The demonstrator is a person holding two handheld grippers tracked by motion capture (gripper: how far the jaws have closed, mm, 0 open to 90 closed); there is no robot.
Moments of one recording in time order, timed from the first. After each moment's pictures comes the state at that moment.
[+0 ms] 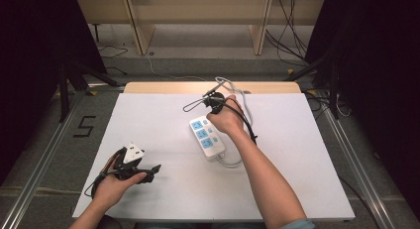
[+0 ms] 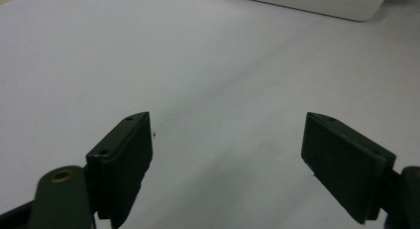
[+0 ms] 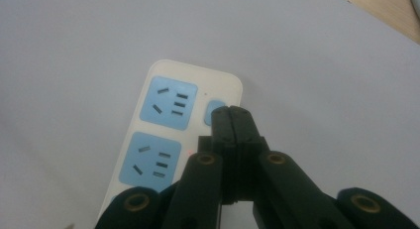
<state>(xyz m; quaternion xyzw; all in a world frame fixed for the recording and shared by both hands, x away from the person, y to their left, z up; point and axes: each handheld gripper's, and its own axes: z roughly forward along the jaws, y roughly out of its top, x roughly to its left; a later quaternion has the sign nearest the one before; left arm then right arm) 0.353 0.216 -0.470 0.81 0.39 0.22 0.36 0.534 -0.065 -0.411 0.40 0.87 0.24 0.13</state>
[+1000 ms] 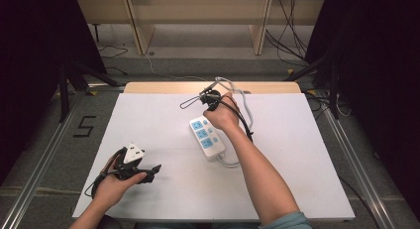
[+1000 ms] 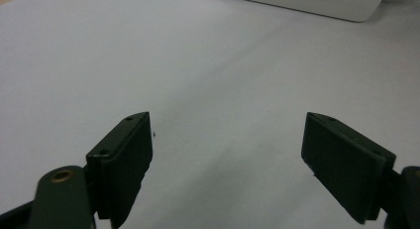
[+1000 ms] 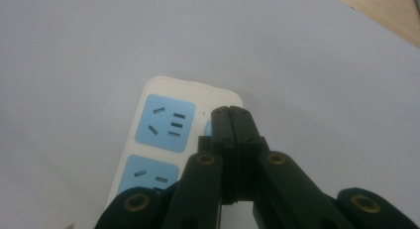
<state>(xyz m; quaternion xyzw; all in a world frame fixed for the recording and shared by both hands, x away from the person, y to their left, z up) 0.353 0.216 -0.470 0.81 0.39 0.22 0.36 0.548 -0.054 -0.414 0.41 0.87 0.24 0.13</state>
